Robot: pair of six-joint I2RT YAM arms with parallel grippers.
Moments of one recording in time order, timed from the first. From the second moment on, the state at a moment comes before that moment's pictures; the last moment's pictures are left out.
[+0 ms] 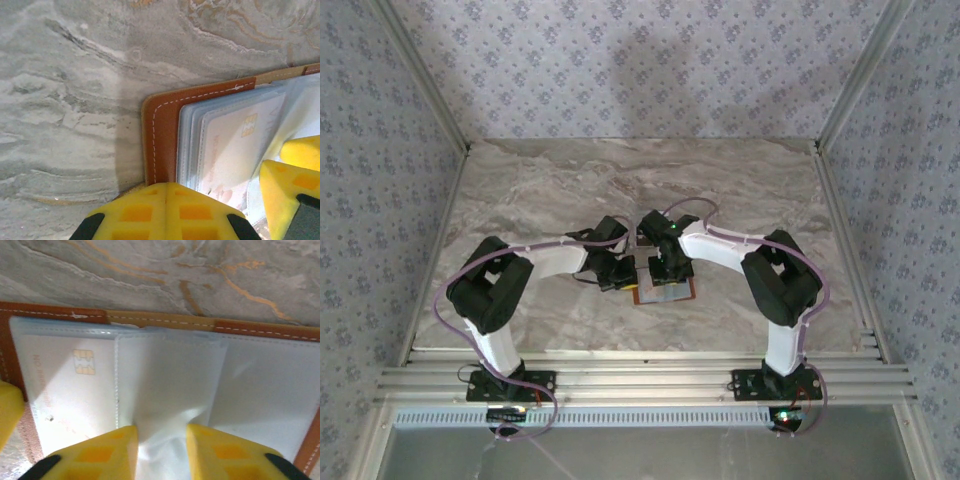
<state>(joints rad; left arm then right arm) -0.68 1.78 0.98 -0.37 0.40 -0.83 0.74 1.87 1.25 -0.83 -0.06 0.56</state>
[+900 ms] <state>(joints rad) -0.67 1.77 0.98 -0.40 0.38 -0.82 0.72 1.85 1.24 -0.86 -0.01 0.56</state>
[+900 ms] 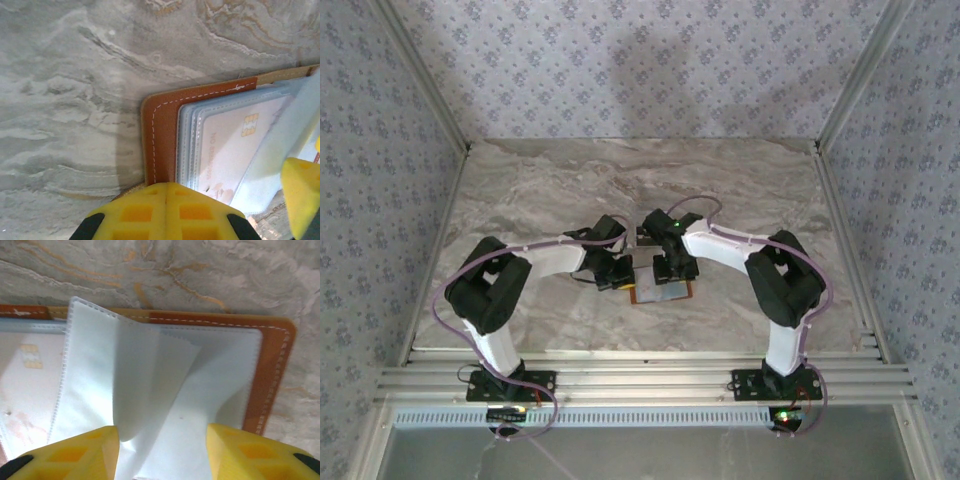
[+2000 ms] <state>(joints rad) -0.64 1.75 1.00 -0.52 0.32 -0.80 0.73 1.77 1.19 -0.70 -0.25 0.60</state>
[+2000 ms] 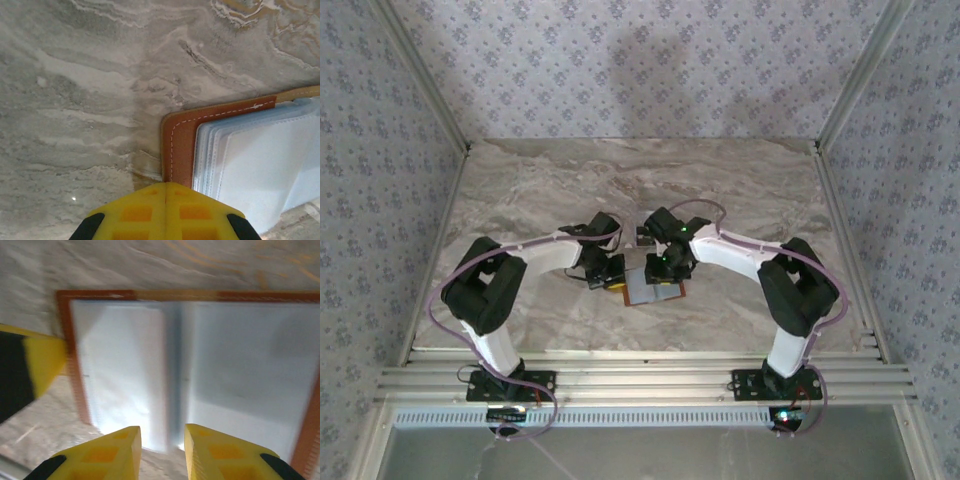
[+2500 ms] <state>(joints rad) -0.62 1.74 0.95 -0.45 0.36 -0.80 0.78 1.92 1.26 -0.61 -0.36 0.64</state>
